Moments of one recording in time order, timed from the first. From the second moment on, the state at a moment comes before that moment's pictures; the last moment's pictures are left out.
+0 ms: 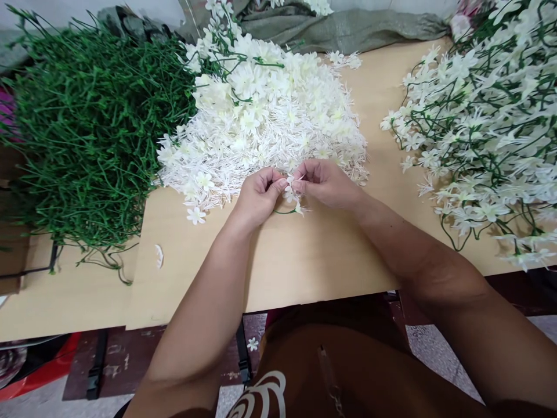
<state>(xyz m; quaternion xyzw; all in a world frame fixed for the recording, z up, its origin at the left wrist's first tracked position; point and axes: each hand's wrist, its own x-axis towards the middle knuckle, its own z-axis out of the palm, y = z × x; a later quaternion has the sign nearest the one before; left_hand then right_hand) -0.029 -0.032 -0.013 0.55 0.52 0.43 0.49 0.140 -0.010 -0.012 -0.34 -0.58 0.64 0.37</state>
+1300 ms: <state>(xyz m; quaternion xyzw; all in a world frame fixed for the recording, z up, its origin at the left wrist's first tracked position) -0.021 -0.041 -0.002 0.50 0.45 0.44 0.59 0.148 -0.007 -0.010 -0.28 -0.46 0.77 0.34</state>
